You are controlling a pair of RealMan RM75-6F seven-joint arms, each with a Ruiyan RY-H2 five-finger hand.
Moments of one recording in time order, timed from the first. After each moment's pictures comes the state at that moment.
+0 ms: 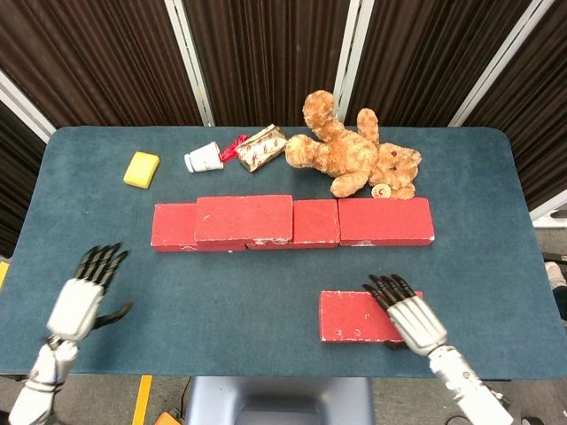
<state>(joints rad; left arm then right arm) -0.33 -1.38 0.15 -1.31 1.54 1.66 -0.12 0.29 -1.28 -0.03 -1.72 -1.59 1.11 -0.28</state>
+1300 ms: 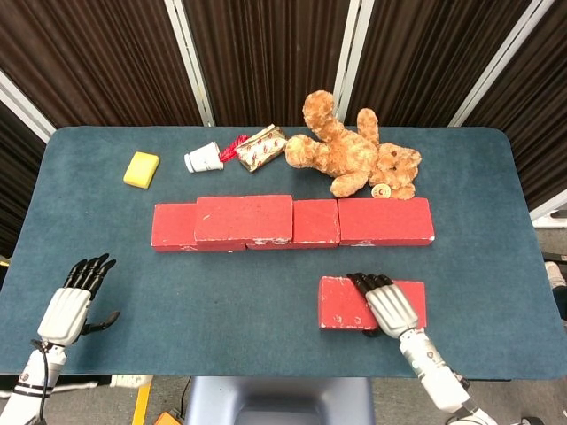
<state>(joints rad) -0.26 -1.34 0.06 -1.33 1.53 1.44 -0.16 0.39 -1.43 0.04 -1.69 -1.32 1.06 -0.45</state>
